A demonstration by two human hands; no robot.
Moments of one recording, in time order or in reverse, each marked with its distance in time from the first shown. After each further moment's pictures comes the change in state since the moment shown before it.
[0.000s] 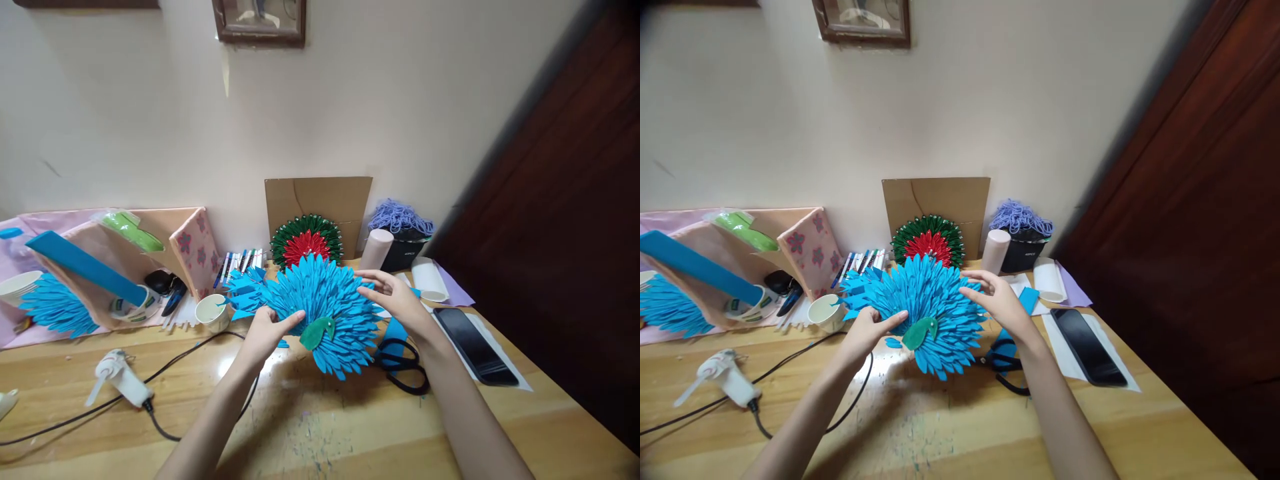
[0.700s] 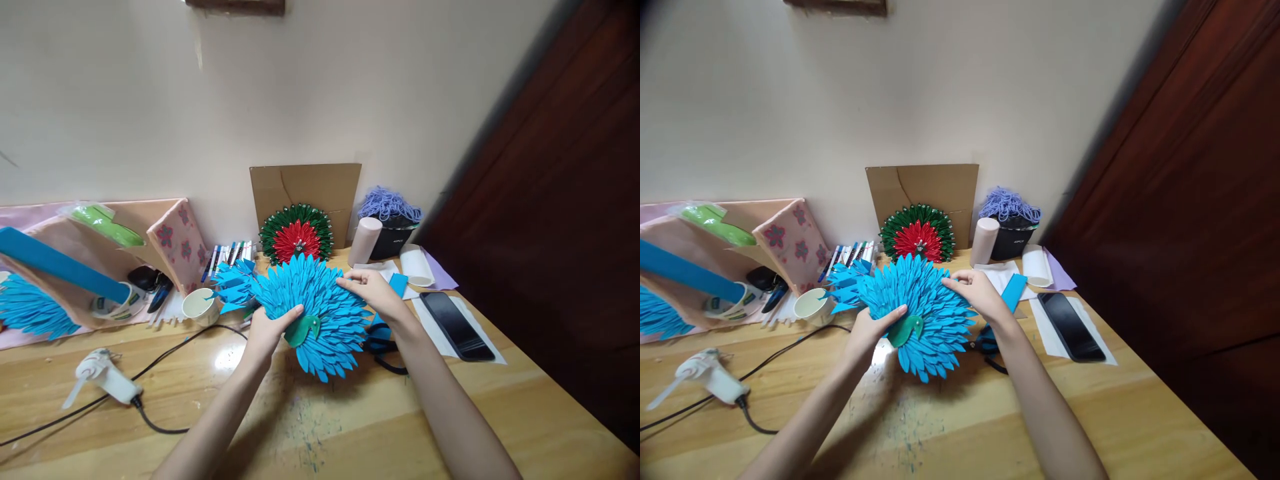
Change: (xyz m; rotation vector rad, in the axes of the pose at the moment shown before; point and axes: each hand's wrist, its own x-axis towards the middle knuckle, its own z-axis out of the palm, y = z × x) left_hand -0.006 -0.013 0.026 -0.399 0.005 -0.091; right_hand -0.003 0.004 0.012 0.143 -0.155 0.194
